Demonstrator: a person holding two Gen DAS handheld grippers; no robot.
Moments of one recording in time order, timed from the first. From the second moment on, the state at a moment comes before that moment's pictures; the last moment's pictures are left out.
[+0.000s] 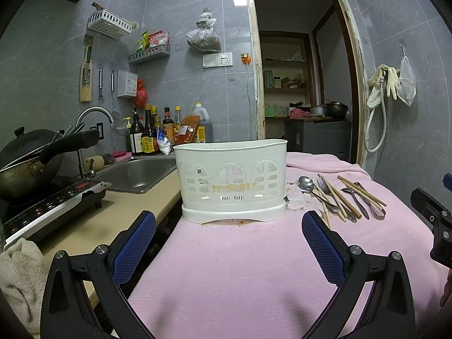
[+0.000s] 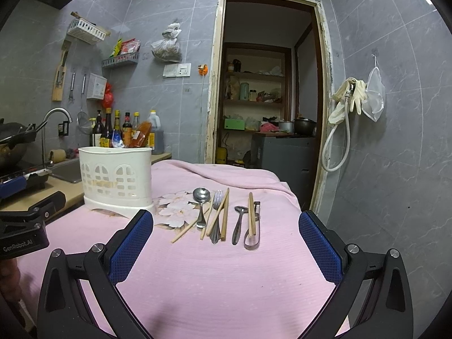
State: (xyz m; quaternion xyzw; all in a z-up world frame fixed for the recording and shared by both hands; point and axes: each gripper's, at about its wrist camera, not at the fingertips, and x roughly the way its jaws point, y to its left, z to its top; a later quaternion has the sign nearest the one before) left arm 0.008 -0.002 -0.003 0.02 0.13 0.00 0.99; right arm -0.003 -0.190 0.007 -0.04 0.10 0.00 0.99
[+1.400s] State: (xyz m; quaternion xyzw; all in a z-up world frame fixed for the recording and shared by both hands) left arm 0.016 -0.005 -0.010 0.02 0.14 0.00 0.99; right arm 0.000 -0.188 -0.002 -0.04 0.12 0.01 0.99
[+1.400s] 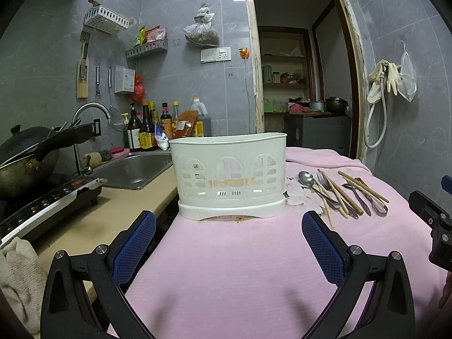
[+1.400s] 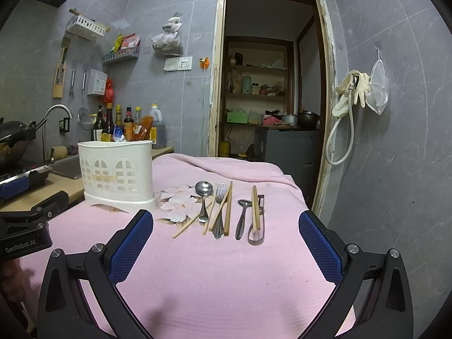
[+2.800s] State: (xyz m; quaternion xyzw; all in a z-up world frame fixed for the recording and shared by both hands) left arm 0.174 -0.119 0.023 0.06 0.30 -0.22 0.93; right arm 0.154 -0.321 0.013 0.03 0.32 0.12 0.94
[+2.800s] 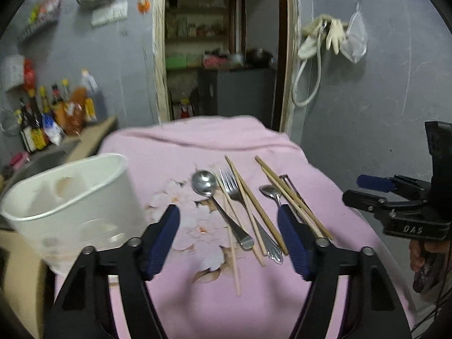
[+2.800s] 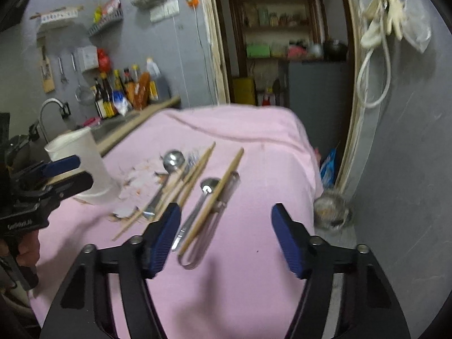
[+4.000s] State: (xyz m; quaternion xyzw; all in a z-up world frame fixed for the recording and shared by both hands) left arm 0.321 -0.126 -0.042 0.01 0.45 -0.14 0.88; right arm 0.257 -0.308 -0.026 0.04 0.43 0.17 0.88
